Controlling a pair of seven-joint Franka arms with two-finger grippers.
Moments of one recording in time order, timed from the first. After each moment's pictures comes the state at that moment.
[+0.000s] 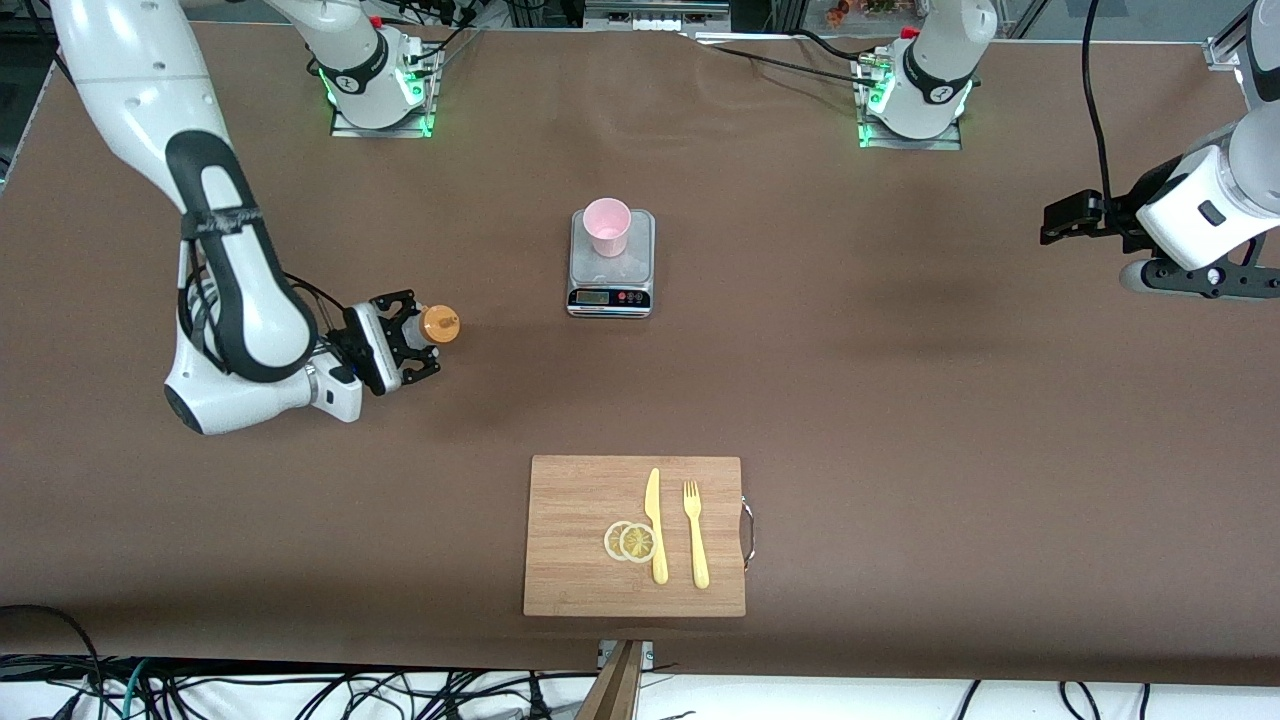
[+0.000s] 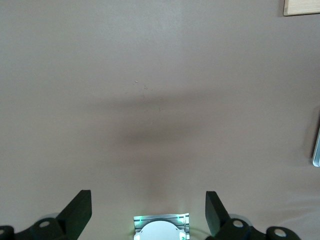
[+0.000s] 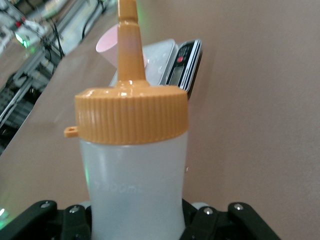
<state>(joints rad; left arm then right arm) 0.01 0.07 -0.04 -1.58 -0.02 1.41 0.03 0.11 0.62 0.02 -1.63 0.57 1.63 -1.78</state>
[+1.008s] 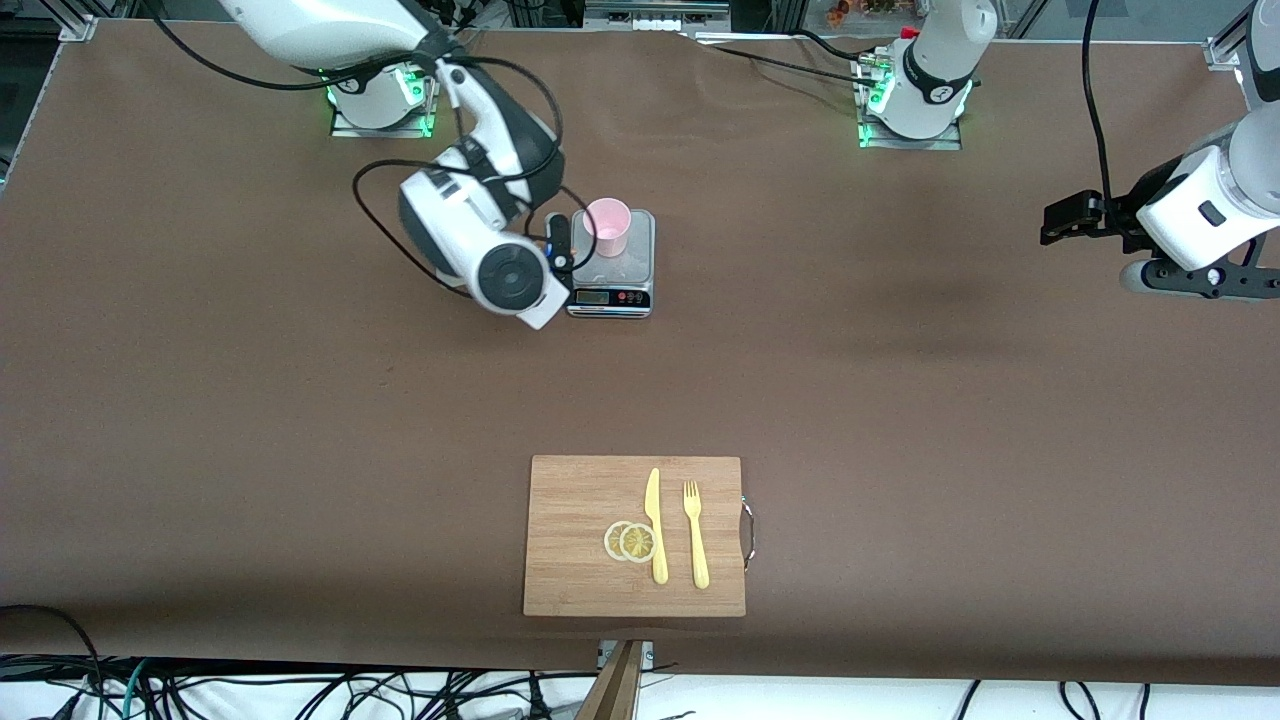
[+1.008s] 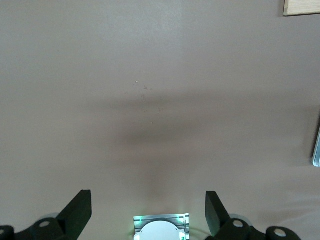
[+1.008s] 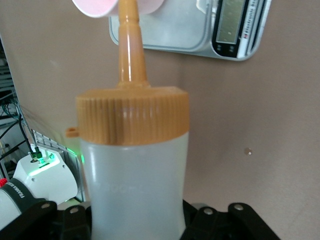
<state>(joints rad) 0.01 0.07 -0.04 -1.58 -0.02 1.41 0.03 0.34 0.56 0.37 -1.56 -0.15 1.49 -0.95</state>
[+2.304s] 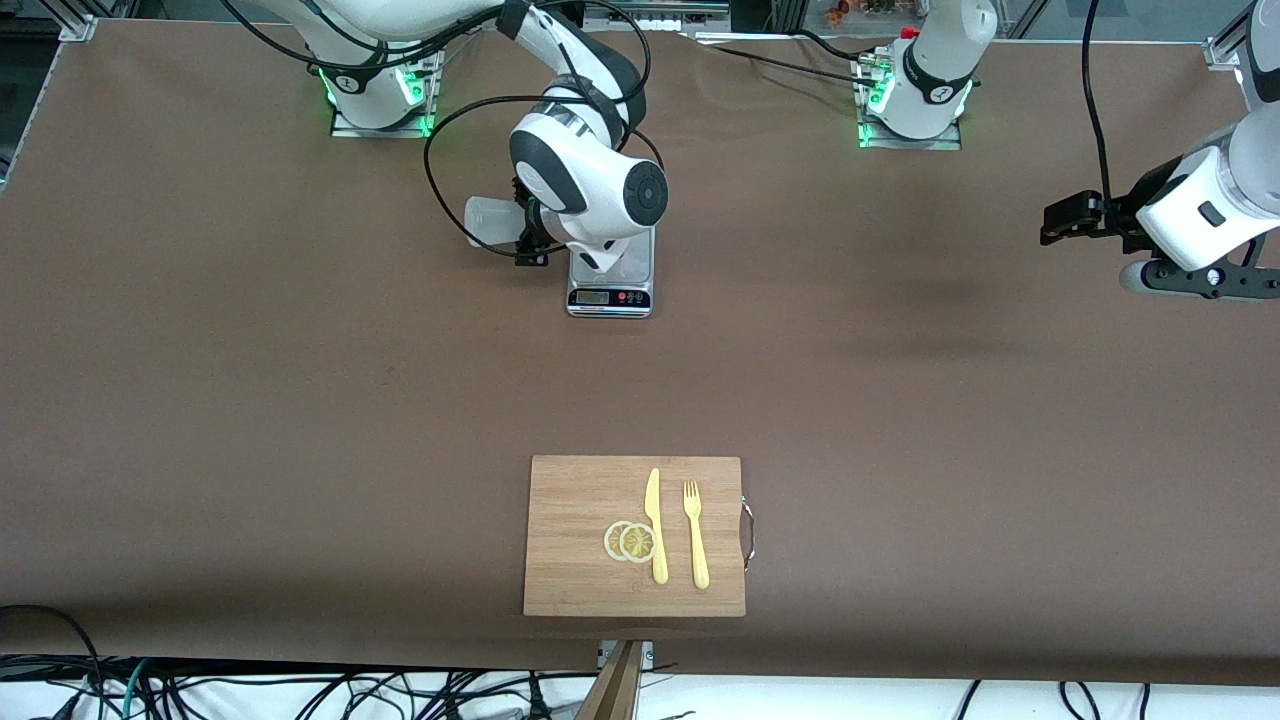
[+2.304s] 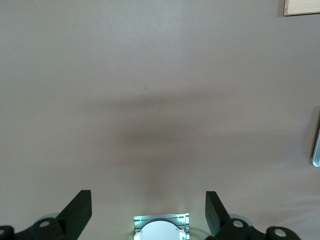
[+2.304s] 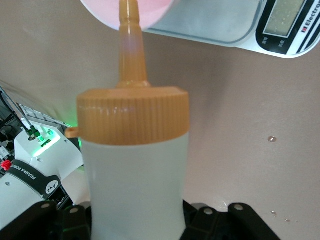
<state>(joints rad) 0.01 0.07 -0.04 -1.58 -0.02 1.41 0.03 0.47 0.60 0.44 -1.56 -0.36 1.37 -0.73</state>
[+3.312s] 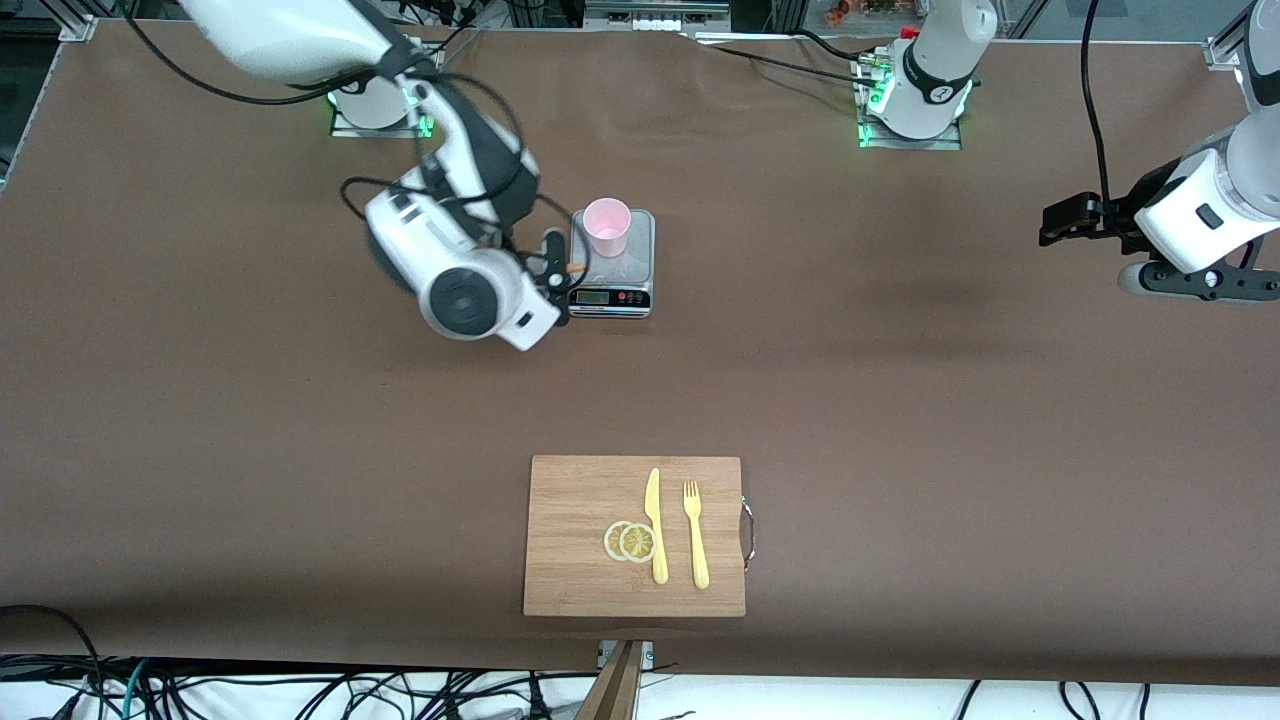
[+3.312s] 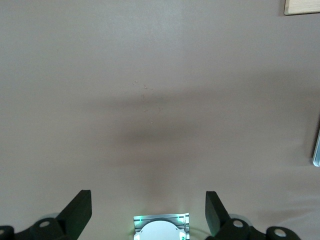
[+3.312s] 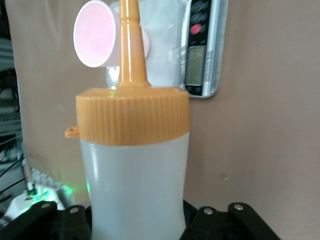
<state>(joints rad) 0.01 0.08 -0.04 -1.58 -0.02 1.41 0.03 0.15 0.60 0.43 -1.49 0.03 1.58 -1.07</state>
